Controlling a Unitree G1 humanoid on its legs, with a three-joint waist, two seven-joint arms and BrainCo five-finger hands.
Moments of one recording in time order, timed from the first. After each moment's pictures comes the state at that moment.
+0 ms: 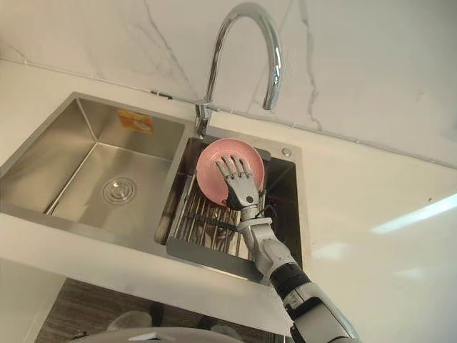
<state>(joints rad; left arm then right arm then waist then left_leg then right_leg) 0.25 0.17 0.02 0.87 -0.02 0.27 0.20 -0.34 -0.40 0.46 0.43 -0.91 0.00 -0.59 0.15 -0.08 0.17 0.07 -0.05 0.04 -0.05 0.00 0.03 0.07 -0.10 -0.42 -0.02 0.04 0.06</state>
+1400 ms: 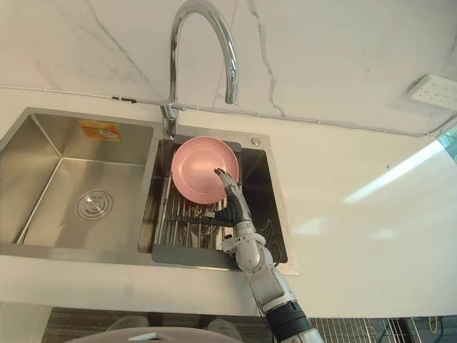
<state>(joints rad) 0.25 0.14 0.07 0.88 0.03 0.28 0.24 -0.05 -0.27 0.30 0.02 -0.40 -0.09 -0.22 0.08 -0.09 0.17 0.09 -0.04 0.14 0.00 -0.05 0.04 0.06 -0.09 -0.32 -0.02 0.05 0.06</state>
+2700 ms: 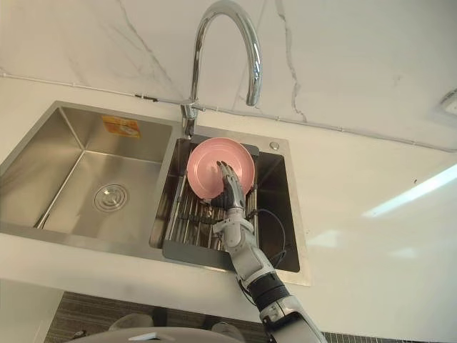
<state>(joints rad) 0.25 0.13 0.07 0.84 0.09 0.27 0.21 -0.25 -0.20 0.38 0.23 -0.39 0.07 -0.40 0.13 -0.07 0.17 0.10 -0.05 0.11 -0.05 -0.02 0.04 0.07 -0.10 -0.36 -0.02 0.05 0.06</state>
